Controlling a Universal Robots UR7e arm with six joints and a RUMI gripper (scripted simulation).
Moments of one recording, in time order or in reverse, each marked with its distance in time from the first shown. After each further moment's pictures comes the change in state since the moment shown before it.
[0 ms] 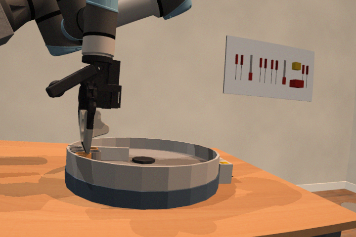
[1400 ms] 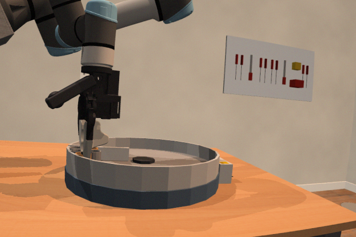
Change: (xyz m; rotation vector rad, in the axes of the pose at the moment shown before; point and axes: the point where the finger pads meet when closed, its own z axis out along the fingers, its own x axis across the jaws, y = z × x) arm 0.000 0.000 0.024 0.000 0.000 0.000
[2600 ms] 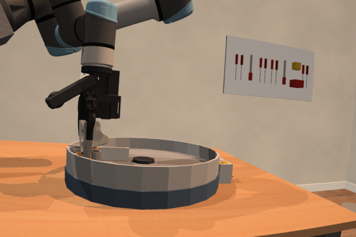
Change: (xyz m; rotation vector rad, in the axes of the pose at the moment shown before) arm 0.000 0.000 0.000 0.000 -0.001 0.000
